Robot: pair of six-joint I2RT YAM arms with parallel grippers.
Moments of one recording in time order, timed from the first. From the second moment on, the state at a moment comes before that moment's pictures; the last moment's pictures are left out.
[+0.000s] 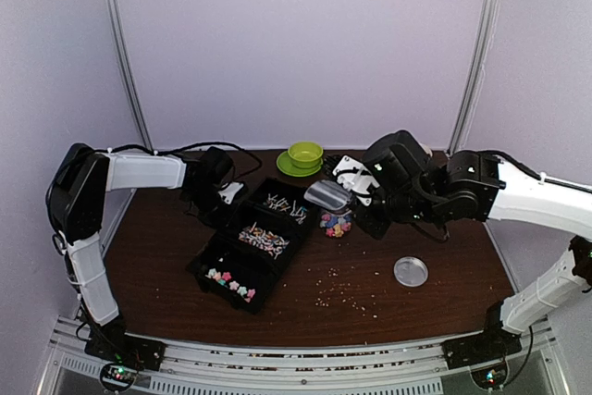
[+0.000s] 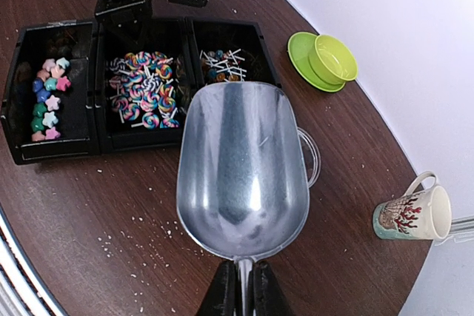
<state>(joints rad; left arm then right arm) -0.52 1.90 1.30 -0.64 0.20 -0.12 1.11 1.37 1.31 -0.72 0.44 -0.08</state>
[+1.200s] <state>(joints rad) -0.42 1.68 0.83 0.09 0.78 -0.68 1.11 1.31 1.32 -0.71 0.40 -0.07</state>
